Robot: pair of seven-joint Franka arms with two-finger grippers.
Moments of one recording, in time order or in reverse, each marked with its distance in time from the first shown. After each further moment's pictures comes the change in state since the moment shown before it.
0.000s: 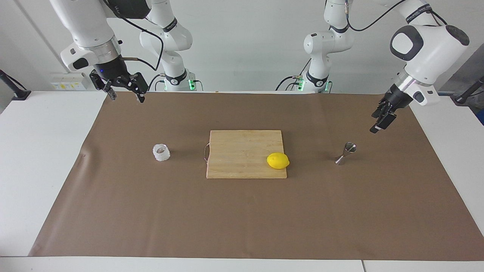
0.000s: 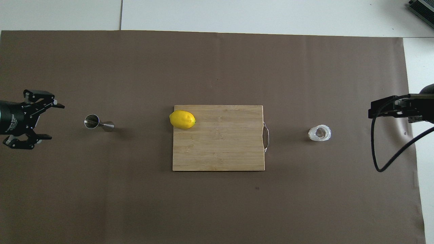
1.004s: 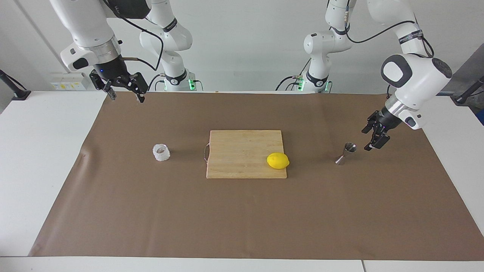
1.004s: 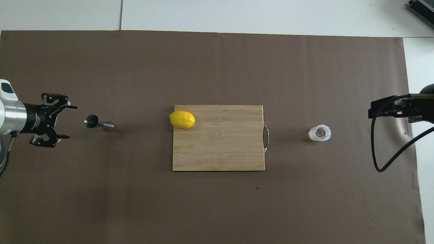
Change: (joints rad) left arm 0.003 0.071 0.001 -0.080 -0.040 0.133 -0.057; right arm 0.000 0.000 0.000 0.000 0.000 0.000 0.000
